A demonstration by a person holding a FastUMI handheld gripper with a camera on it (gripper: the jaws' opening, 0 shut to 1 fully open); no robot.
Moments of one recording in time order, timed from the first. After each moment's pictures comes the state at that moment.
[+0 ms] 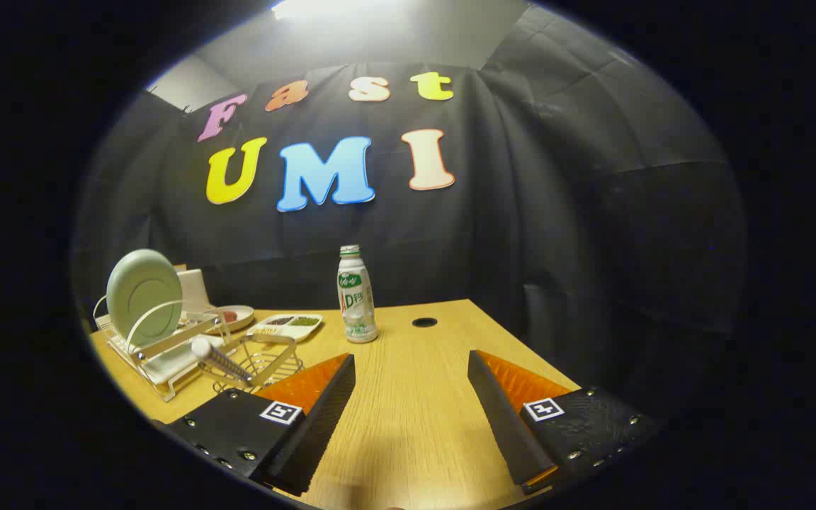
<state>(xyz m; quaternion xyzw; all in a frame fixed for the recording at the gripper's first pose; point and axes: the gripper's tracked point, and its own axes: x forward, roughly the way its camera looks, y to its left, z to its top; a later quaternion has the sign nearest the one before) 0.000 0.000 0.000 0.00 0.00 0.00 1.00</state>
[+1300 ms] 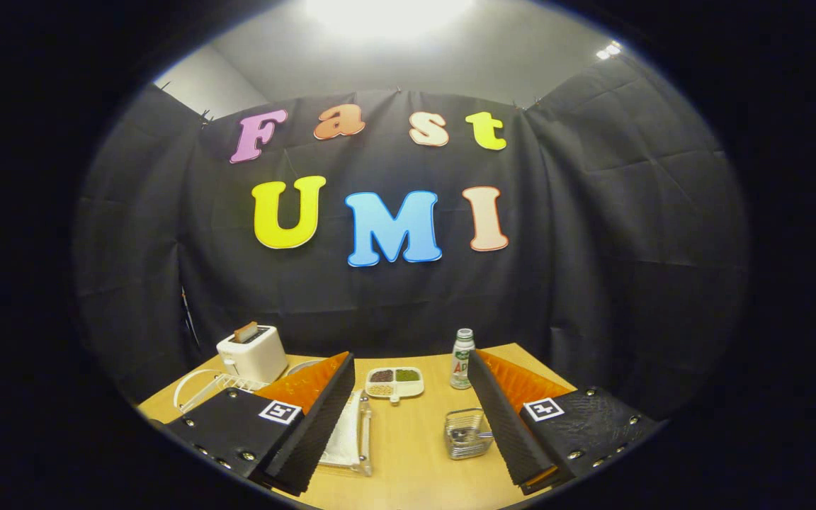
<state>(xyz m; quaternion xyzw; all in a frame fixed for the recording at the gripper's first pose) -0.102 0.285 0.185 -0.01 0.02 0.01 1.00</state>
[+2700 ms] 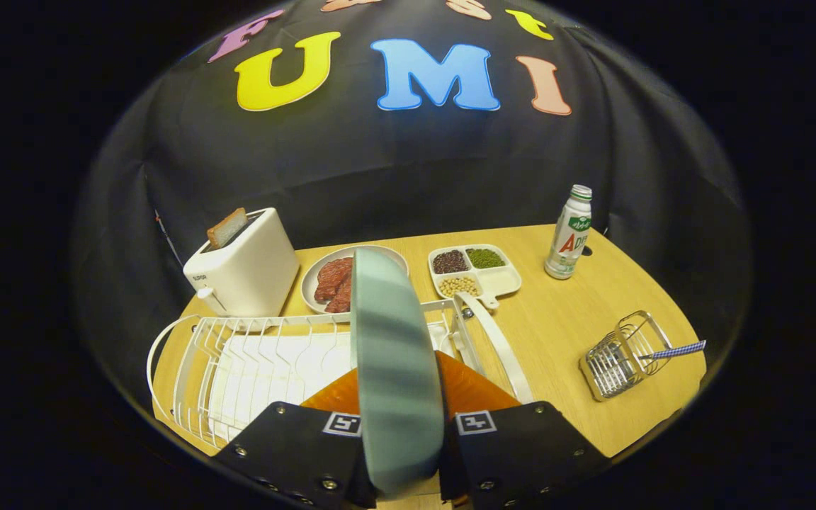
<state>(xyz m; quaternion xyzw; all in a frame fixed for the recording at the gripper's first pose) 0.036 0.417 0.000 -0.01 0.27 -0.02 0.96</state>
